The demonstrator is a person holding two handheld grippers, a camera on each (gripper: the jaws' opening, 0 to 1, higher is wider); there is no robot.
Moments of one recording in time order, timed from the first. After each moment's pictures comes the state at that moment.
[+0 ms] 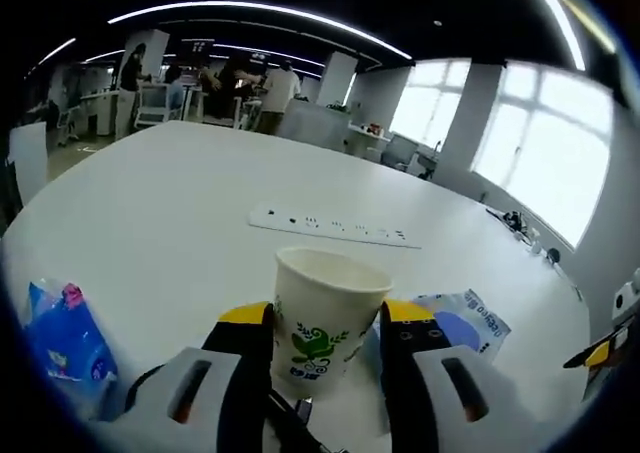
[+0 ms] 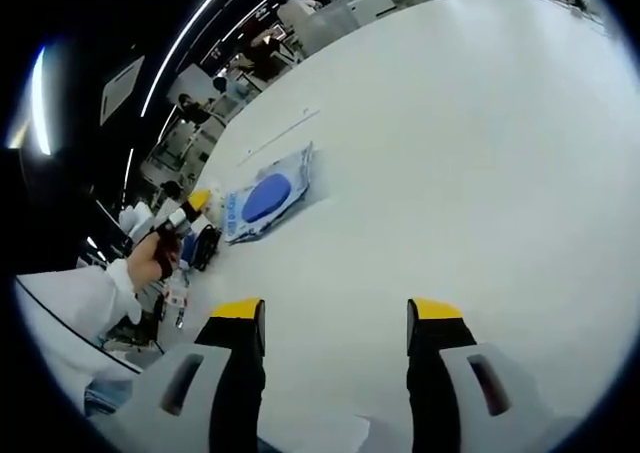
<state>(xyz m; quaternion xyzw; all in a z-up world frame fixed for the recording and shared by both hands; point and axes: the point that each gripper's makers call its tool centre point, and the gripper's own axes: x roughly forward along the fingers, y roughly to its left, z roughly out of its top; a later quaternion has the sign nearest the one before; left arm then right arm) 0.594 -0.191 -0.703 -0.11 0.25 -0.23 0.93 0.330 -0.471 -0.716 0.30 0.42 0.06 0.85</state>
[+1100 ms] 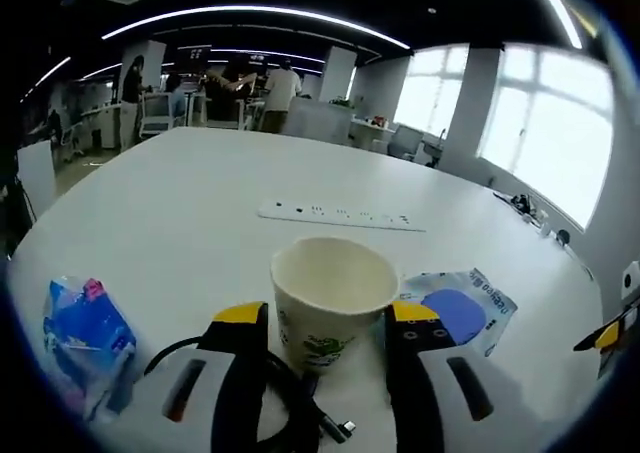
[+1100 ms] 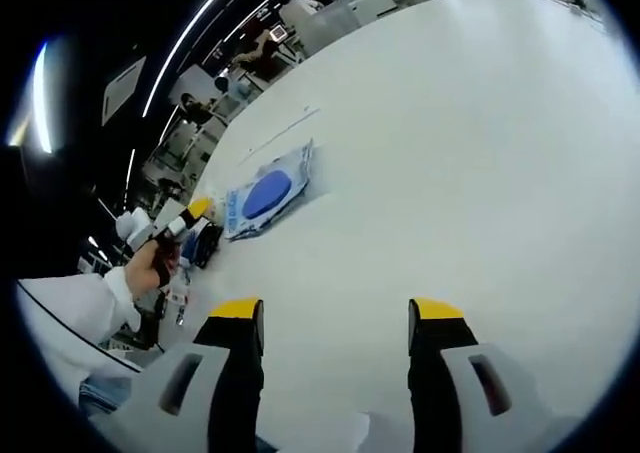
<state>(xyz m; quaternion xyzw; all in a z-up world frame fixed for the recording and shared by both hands) 0.569 -0.190 -0.691 -0.07 0.25 -0.22 0.94 0.324 -0.467 -0.718 0.30 0.42 0.07 0.85</state>
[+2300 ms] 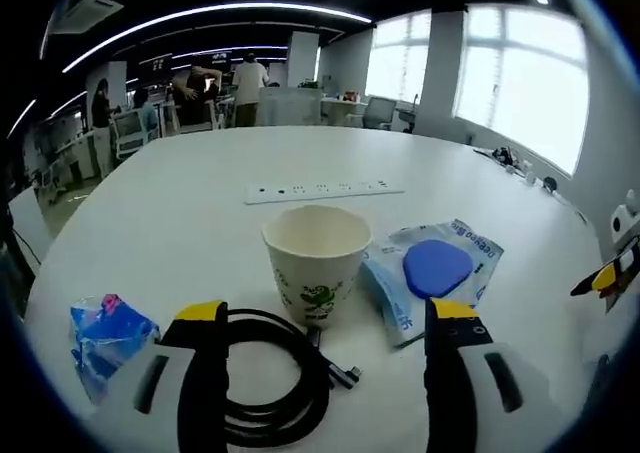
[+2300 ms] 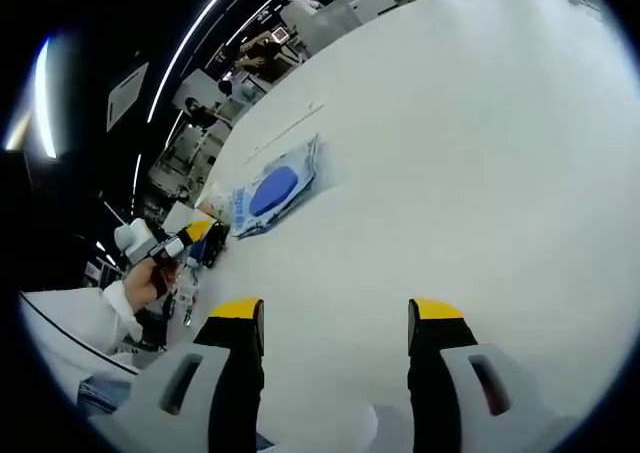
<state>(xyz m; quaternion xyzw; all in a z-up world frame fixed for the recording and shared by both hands) 0.531 -0.178 -0.703 0.03 0.28 -0.28 0.92 0.320 -0.459 -0.721 0.32 0.41 0.08 0.85</state>
